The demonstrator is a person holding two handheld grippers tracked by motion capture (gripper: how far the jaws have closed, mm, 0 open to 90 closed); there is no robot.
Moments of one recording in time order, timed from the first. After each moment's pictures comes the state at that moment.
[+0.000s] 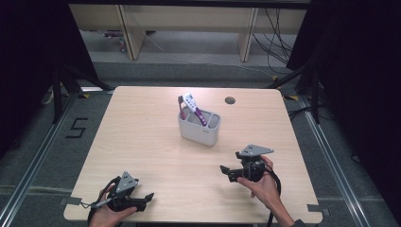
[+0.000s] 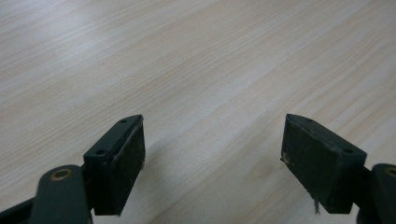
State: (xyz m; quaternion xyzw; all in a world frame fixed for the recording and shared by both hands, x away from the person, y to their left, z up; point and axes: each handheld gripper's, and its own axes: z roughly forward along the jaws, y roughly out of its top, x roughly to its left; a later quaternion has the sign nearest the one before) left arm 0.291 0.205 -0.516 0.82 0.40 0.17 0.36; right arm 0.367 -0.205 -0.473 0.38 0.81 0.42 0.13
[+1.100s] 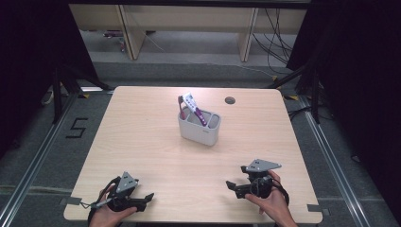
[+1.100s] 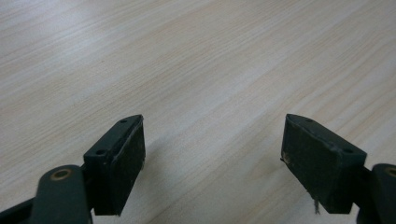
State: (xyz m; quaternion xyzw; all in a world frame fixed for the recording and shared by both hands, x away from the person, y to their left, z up) left arm 0.291 0.204 -0.517 0.82 0.41 0.16 0.37; right arm 0.328 -0.223 -0.487 0.39 0.82 0.41 0.09
